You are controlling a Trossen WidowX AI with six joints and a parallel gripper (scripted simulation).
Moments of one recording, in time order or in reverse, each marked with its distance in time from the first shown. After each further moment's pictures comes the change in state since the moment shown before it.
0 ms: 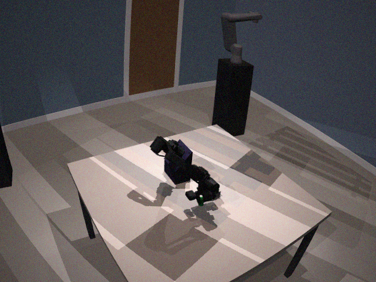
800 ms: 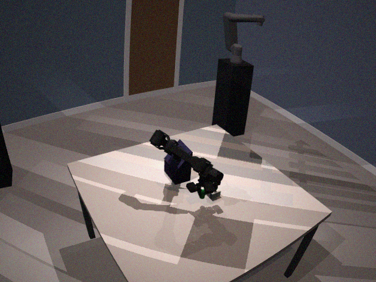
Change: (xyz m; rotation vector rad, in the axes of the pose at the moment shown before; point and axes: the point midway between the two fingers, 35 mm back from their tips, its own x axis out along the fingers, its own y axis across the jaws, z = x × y) arm -0.057 0.002 0.001 0.000 -0.004 0.000
